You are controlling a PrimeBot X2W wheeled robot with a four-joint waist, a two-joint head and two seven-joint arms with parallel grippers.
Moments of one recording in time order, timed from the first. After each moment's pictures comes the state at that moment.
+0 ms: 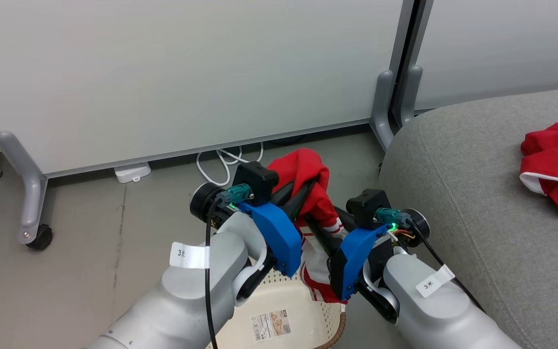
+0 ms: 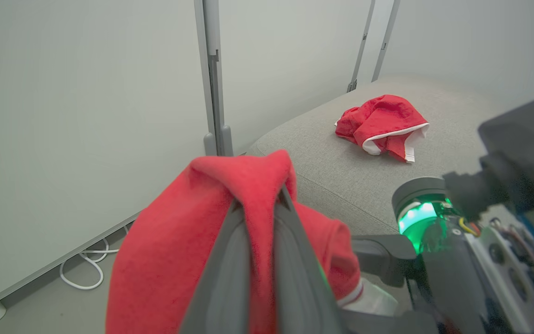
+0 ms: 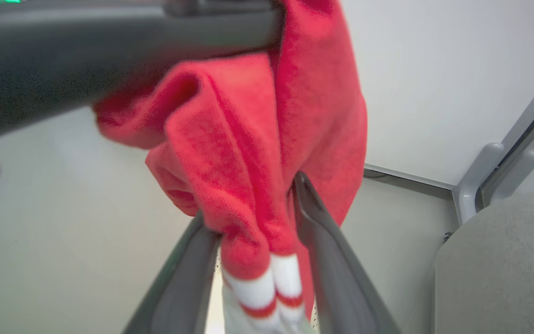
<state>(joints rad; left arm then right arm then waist) -0.79 0.09 -1.09 0.77 -0.90 -0.13 -0.21 -0.67 -0.05 0.72 0.88 0.48 0.13 -0.18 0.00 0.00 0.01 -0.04</state>
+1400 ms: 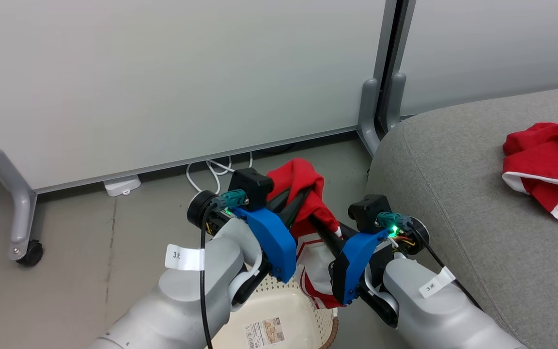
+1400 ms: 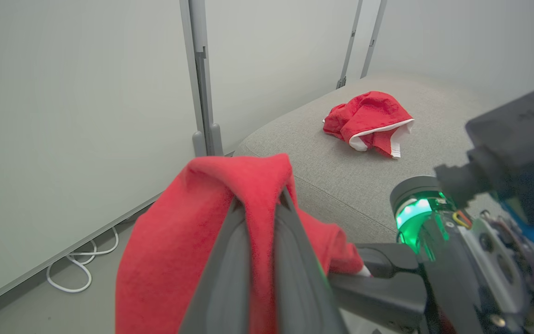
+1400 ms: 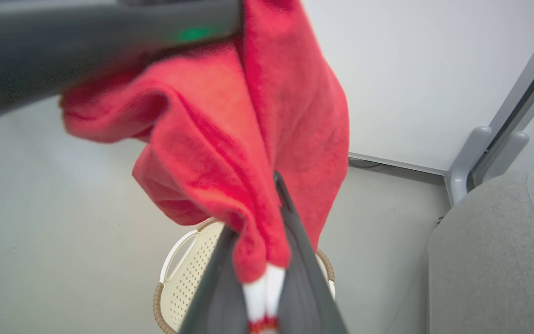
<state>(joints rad) -0.79 0.10 -1.14 0.79 -0.95 -0.13 -0.22 -0.74 -0.05 0.89 1.02 0.67 0.13 -0.26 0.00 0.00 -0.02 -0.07</state>
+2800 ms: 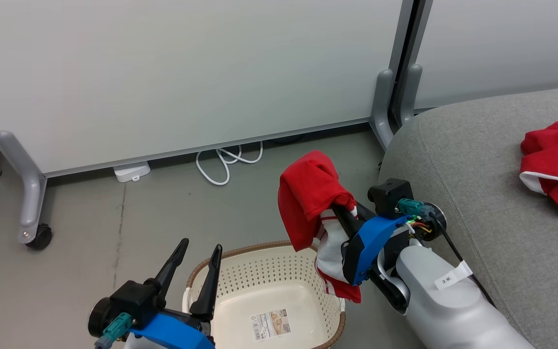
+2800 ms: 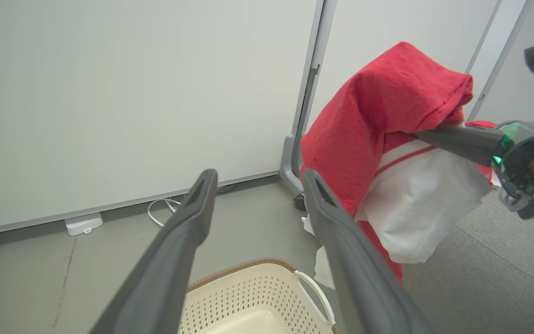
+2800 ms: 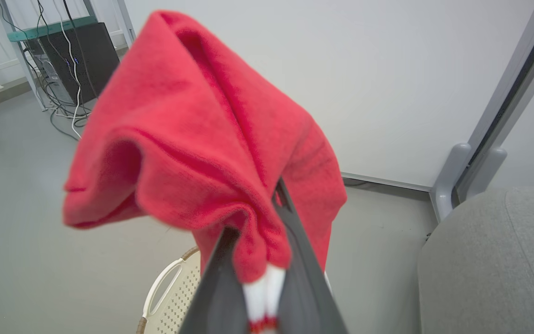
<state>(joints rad) -0.10 0.23 -0.43 0.28 -0.46 -0.11 -0.26 -0.71 -0.05 0.66 0.95 0.49 0.13 -0.26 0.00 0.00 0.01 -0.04</state>
